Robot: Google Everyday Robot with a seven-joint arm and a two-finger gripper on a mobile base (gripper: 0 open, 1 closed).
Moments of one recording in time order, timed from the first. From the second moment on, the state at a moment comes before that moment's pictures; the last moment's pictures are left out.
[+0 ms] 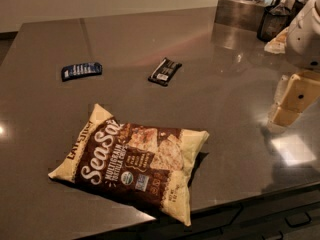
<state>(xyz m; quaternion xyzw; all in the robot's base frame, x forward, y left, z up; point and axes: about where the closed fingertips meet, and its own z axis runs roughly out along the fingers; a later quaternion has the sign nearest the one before) 0.438 -0.217 0.976 -0.60 0.78 -0.03 0.16</state>
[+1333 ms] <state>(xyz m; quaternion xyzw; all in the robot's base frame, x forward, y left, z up) 0.516 -0.177 0.953 -0.62 0.76 0.02 0.18</state>
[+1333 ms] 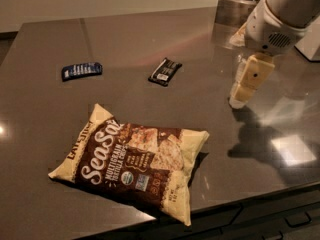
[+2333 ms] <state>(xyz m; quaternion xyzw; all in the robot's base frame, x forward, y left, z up) 0.615 -0.113 0.902 -0.60 0.76 0.13 0.24</state>
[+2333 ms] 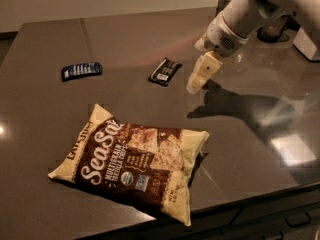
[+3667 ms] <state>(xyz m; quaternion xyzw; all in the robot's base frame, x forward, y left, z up) 0.700 -0.066 0.846 -0.51 0.79 0.17 0.30</state>
